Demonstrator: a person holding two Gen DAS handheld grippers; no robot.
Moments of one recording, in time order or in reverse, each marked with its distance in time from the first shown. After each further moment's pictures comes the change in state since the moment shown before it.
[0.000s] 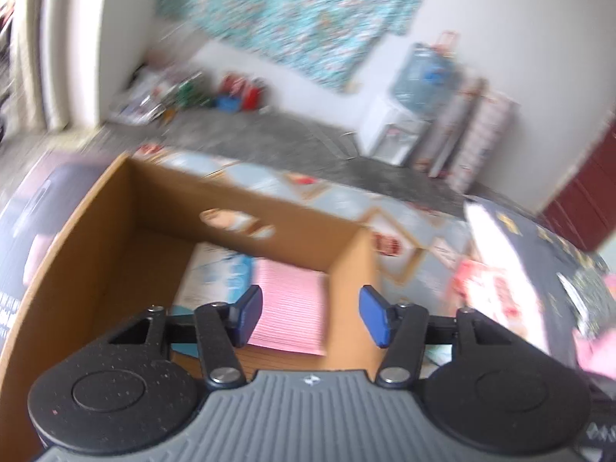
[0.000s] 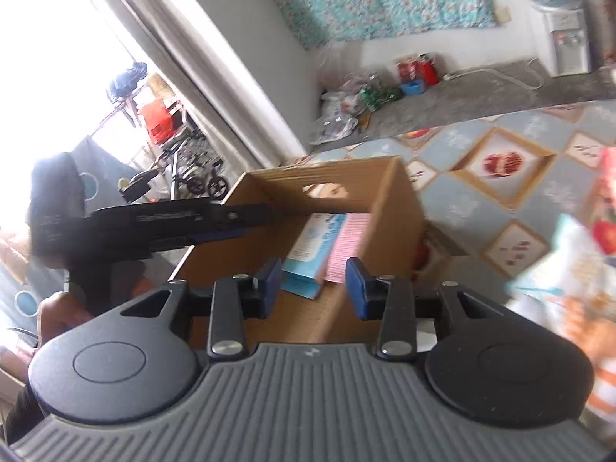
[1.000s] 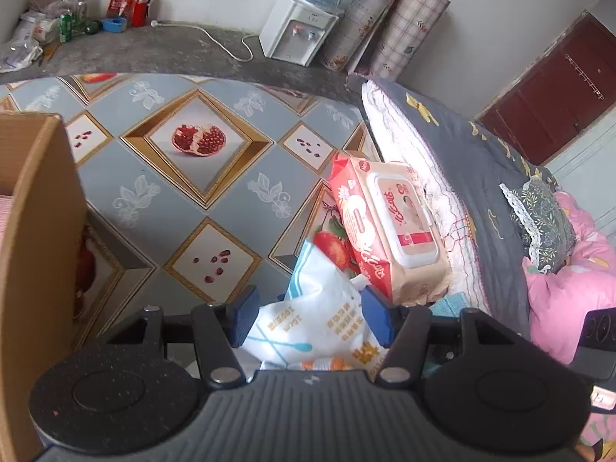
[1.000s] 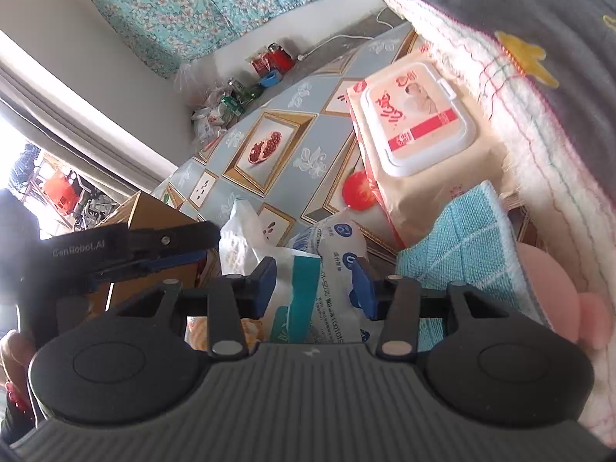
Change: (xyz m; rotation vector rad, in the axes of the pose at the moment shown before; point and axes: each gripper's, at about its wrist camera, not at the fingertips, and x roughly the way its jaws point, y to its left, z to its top) left arm 0.167 -0.177 -0.033 0.060 0.317 -0.205; right arm -0.041 -0.239 -0.030 0.360 0.035 -0.213
